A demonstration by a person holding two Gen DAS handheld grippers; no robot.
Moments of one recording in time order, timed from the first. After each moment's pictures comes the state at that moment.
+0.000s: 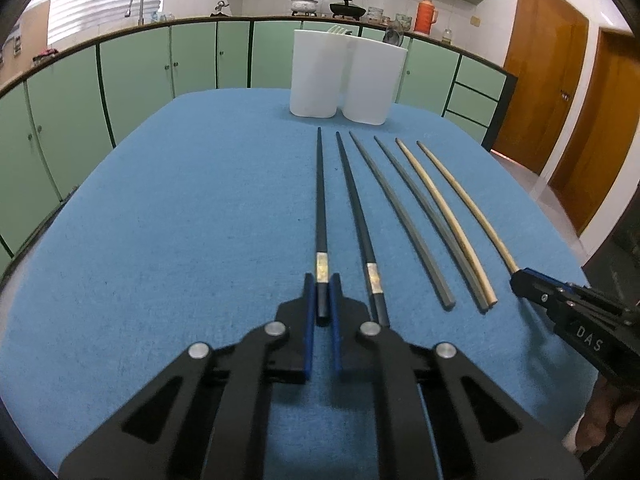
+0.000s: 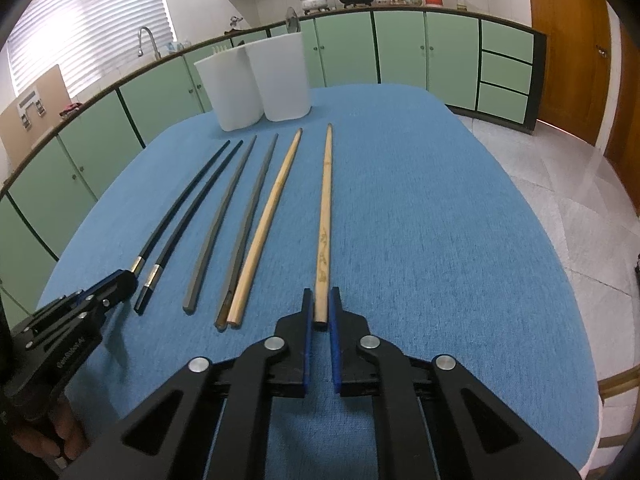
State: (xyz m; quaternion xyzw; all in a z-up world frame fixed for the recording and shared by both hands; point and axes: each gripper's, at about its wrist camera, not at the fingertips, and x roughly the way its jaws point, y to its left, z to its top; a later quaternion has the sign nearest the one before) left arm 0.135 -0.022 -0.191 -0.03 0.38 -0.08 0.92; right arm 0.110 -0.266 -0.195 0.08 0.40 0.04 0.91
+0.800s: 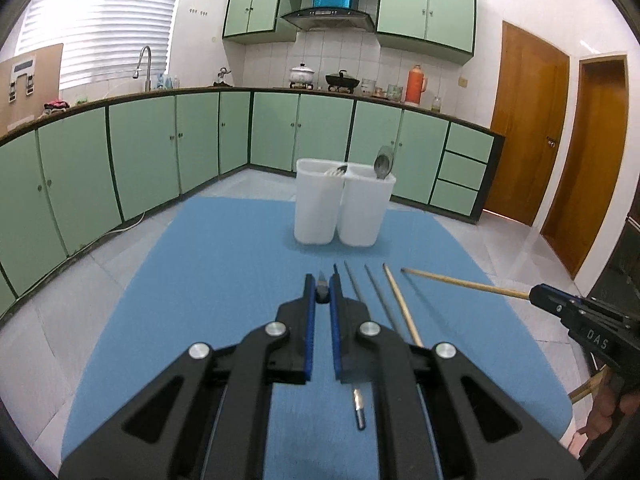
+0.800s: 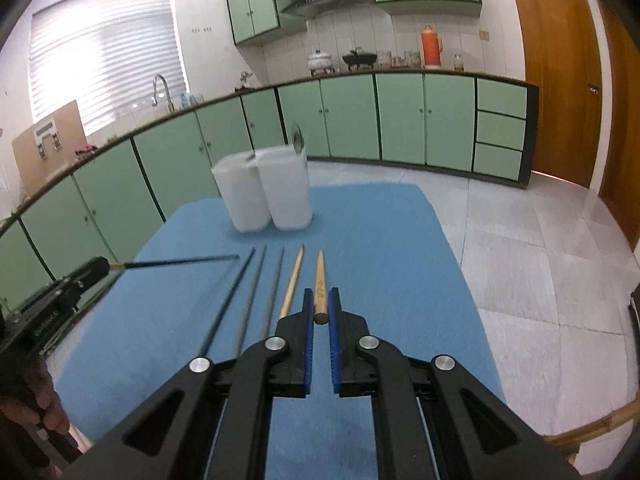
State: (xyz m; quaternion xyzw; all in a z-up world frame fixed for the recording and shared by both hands) left arm 0.137 -0.005 -0.077 -0.03 0.25 -0.09 0.96; right arm 0.107 -0.293 -0.087 0.08 0.30 0.05 0.95
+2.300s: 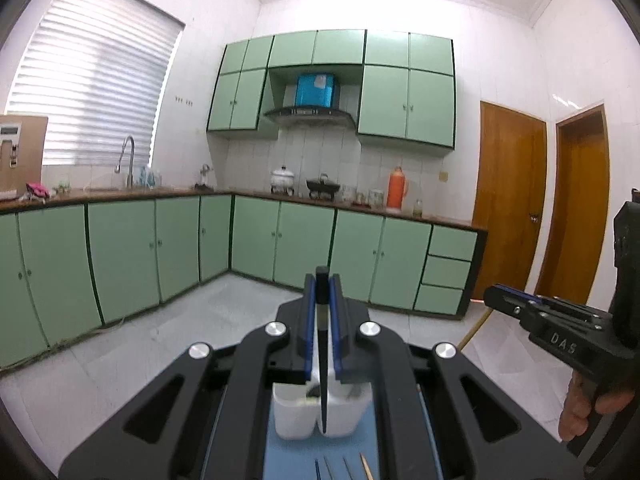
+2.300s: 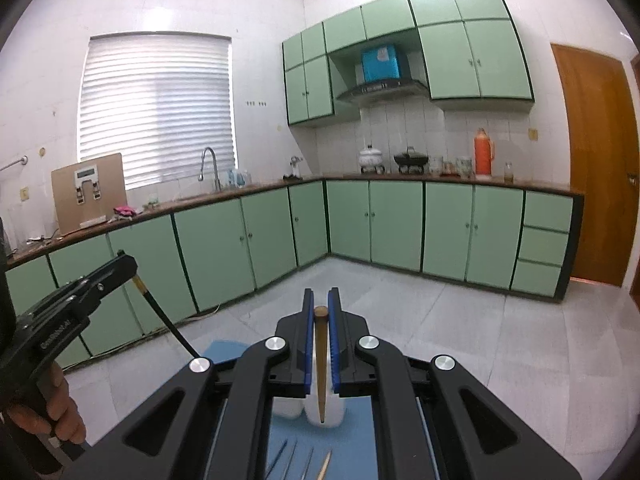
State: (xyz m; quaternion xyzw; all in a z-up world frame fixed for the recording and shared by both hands) left arm 0.242 -0.019 0.110 -0.05 0.08 -0.11 0.99; right arm 0.235 -0.278 0.109 0.04 0.14 0.12 0.98
